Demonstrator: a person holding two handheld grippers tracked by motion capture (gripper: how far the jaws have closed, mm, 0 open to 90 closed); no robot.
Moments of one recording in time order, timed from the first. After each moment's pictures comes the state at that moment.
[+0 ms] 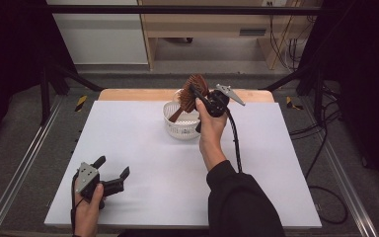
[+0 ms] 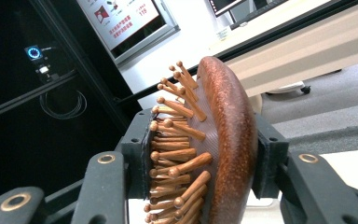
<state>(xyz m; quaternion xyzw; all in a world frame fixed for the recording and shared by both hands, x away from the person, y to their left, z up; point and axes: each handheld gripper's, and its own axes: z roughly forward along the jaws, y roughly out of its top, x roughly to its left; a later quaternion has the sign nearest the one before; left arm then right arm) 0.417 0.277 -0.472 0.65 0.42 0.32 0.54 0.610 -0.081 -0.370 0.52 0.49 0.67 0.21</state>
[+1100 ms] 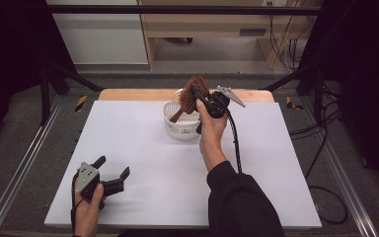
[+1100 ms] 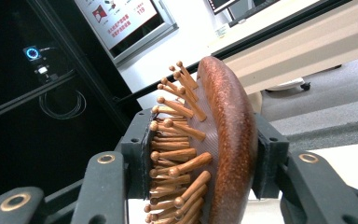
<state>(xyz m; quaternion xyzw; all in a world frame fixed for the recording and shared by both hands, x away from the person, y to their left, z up) 0.417 0.277 -0.472 0.66 0.42 0.32 0.54 0.612 -0.083 -0.377 0.52 0.49 0.67 0.20</state>
